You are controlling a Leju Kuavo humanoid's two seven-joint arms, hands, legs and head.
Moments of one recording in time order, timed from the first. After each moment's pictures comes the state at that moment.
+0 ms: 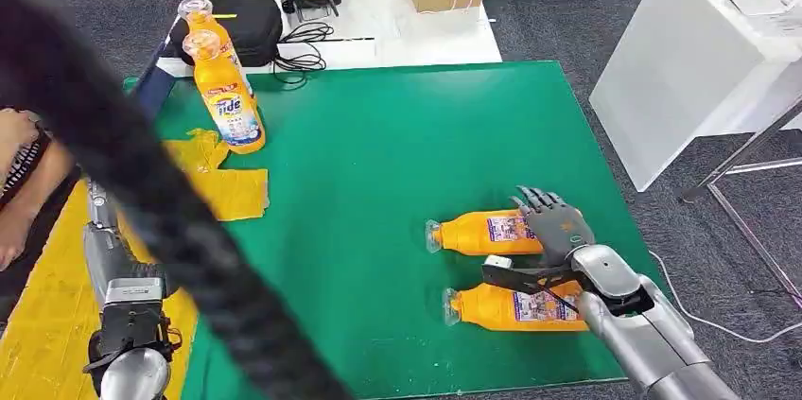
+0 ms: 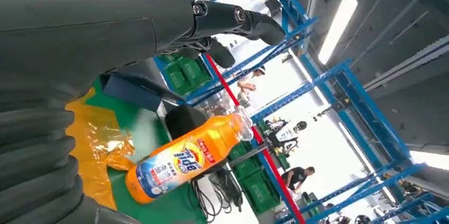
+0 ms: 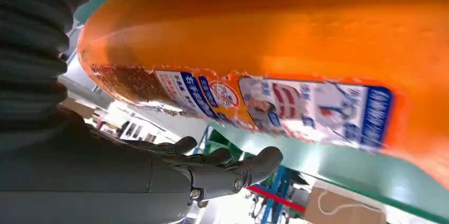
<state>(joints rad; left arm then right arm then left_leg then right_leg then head) -0.02 -0.03 -0.14 -1.71 -0.45 0.46 -0.48 -0.23 -0.43 0.36 -1.27 1.12 -0.01 0.03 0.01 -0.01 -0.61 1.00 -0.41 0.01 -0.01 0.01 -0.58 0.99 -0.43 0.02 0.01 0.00</state>
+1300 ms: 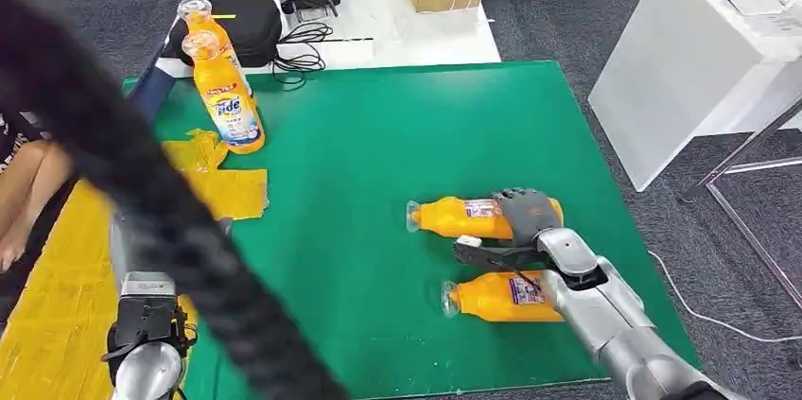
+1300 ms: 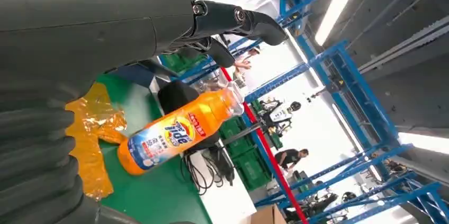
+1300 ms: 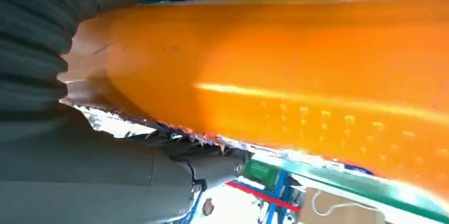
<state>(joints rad) -0.05 -0.04 -0.19 -1.68 -0.42 0.43 -0.48 -0.39 -0.27 0.41 -0.99 1.14 -0.12 0.03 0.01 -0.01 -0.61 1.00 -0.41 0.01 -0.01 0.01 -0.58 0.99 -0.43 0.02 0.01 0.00</state>
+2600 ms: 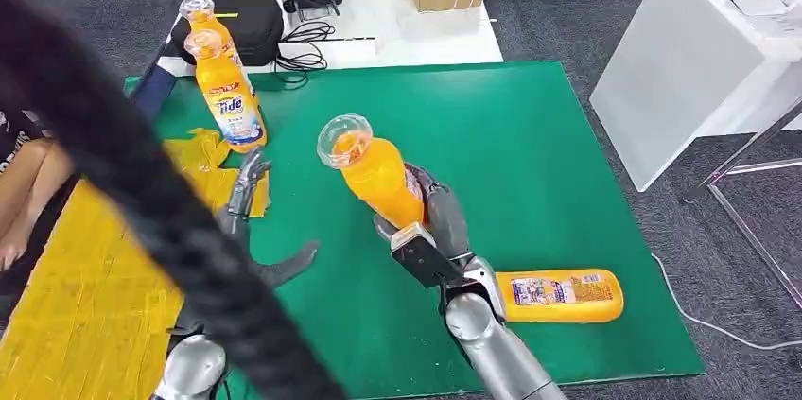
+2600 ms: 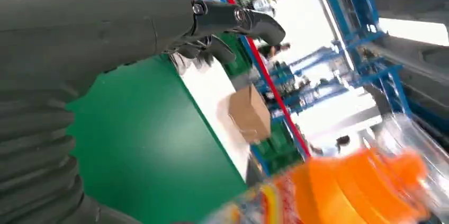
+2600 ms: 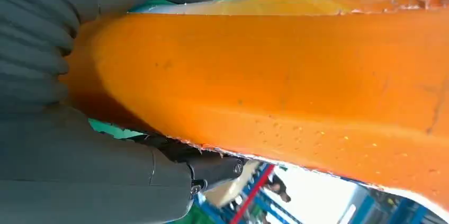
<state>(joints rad) -0.13 -0.08 -0.41 -1.57 -0.30 0.18 -0.44 -0.19 0.13 0.35 -1.30 0.43 -0.36 -0.36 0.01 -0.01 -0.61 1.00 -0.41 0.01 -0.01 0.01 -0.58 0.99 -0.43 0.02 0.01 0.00</state>
